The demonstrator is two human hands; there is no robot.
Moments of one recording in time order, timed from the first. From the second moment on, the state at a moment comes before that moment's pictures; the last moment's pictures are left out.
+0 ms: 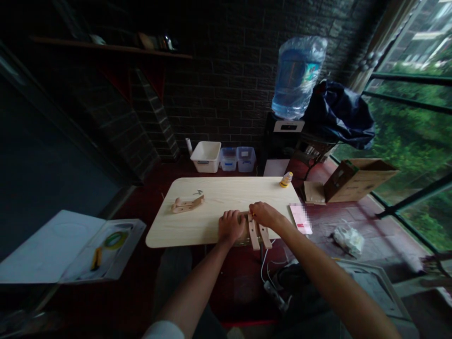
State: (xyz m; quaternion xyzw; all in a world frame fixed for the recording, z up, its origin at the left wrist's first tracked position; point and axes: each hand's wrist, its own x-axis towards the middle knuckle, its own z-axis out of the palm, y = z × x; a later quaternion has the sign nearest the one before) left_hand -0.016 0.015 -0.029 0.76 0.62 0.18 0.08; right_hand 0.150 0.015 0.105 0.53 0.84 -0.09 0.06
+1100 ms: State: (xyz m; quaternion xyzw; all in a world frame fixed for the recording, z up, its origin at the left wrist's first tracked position) left_hand -0.009 0.024 -0.033 0.76 0.62 0.20 0.07; right_hand 0.156 0.015 0.114 0.48 0.87 -0.05 0.10
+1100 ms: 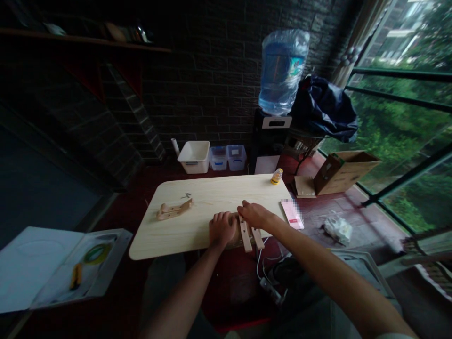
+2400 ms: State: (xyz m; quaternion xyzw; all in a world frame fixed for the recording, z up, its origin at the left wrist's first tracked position) left_hand -0.010 0.016 -0.027 0.75 0.62 0.19 0.08; right_hand 0.165 0.011 0.097 0.46 0.88 -0.09 0.03
